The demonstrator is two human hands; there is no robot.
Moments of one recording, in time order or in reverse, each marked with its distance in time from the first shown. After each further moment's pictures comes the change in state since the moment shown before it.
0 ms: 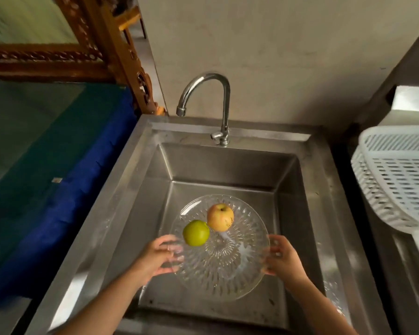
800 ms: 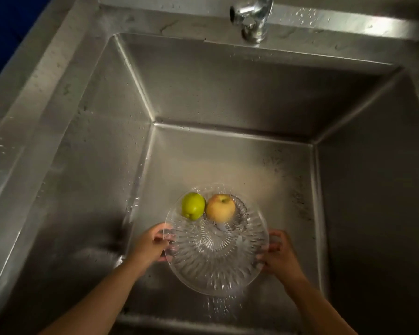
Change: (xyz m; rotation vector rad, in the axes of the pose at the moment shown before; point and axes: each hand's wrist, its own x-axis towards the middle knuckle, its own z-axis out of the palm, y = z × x) left_hand 0.239 -0.131 -0.016 0.215 0.058 -0.084; right_hand 0.179 0.172 0.099 -0.027 0.047 0.242
